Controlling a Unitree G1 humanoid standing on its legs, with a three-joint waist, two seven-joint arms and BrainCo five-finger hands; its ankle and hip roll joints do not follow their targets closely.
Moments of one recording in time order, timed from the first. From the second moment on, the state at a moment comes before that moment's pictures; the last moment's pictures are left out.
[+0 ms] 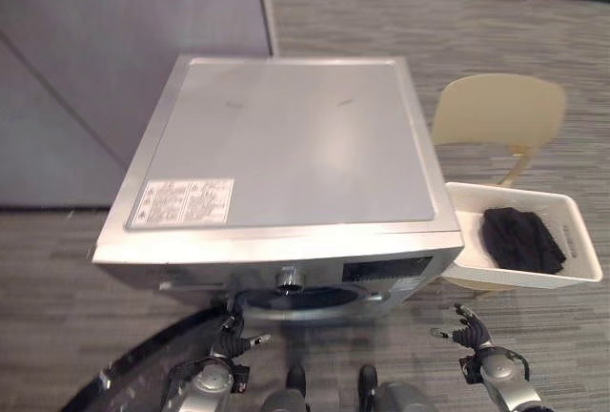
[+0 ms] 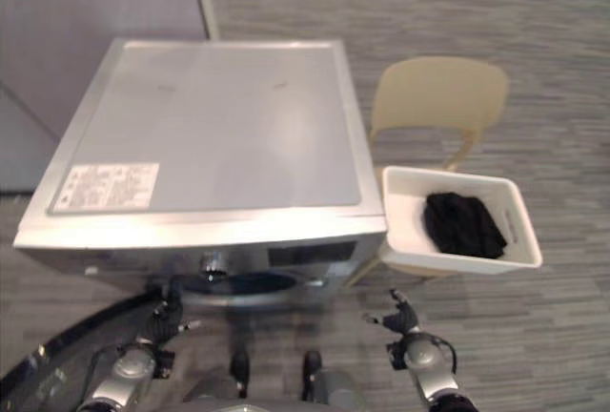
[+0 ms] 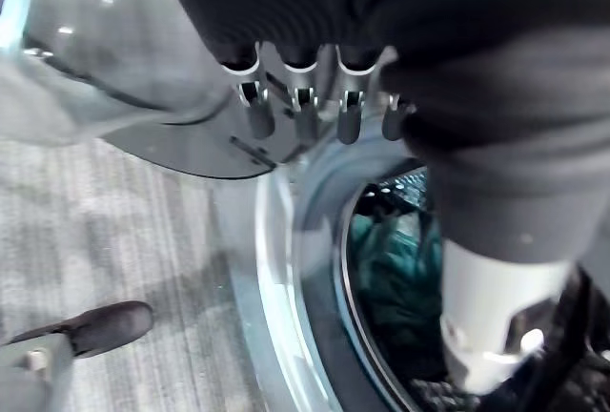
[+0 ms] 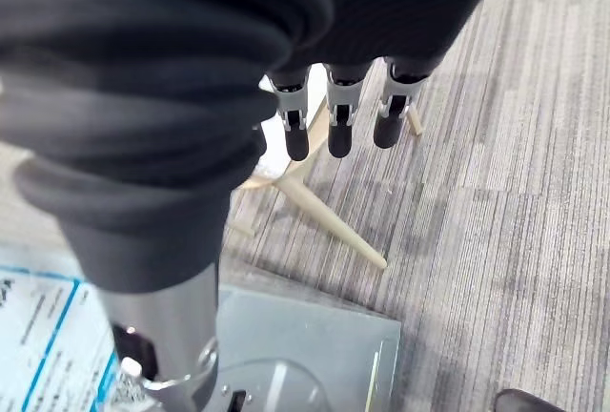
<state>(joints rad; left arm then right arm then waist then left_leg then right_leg) 0.02 0.31 -0.23 0.83 -0.11 -0.06 0.07 0.01 -0.34 0.20 0.80 0.00 -0.05 -0.15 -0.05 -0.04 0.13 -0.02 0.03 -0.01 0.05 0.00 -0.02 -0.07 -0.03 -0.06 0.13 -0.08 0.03</state>
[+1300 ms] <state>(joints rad) 0.02 0.23 -0.28 0.85 -0.03 -0.07 0.04 0.02 -0.37 0.28 0.77 -0.08 -0.02 -0.13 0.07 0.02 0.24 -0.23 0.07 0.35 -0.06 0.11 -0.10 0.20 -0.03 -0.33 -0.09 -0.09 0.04</state>
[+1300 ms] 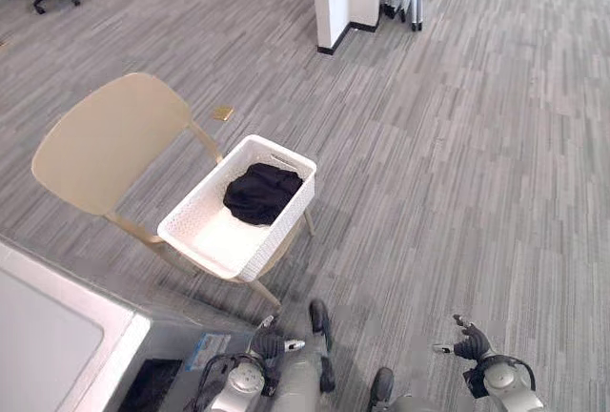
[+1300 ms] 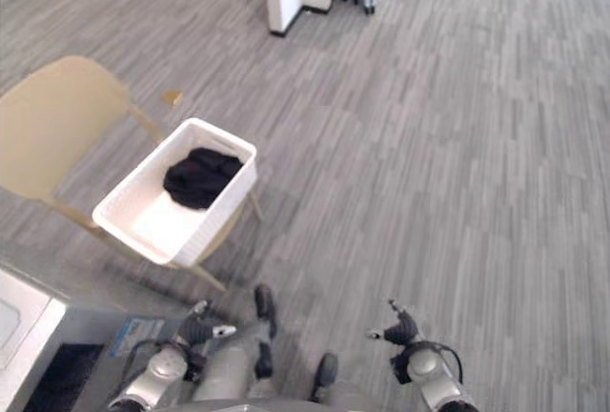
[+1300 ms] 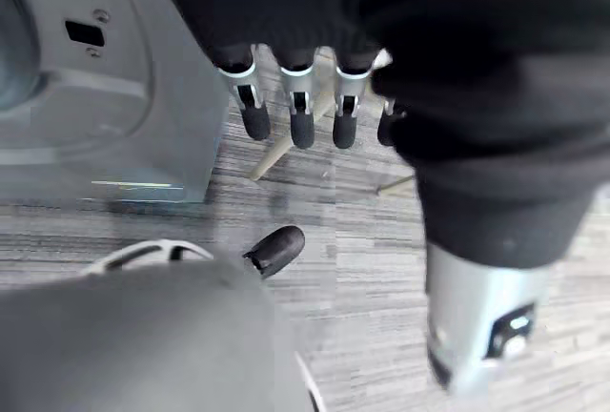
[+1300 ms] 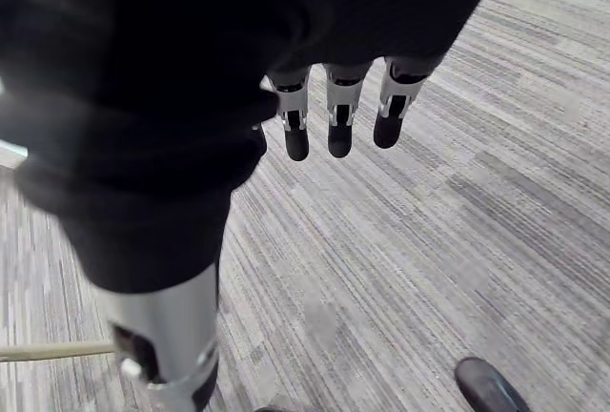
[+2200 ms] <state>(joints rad) 0.08 0.28 -0.22 0.80 -0.07 -0.05 0.05 -0.09 -0.52 0.25 0.43 -0.18 -0.05 -0.13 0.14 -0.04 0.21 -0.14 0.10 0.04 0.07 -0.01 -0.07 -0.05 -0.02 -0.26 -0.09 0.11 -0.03</state>
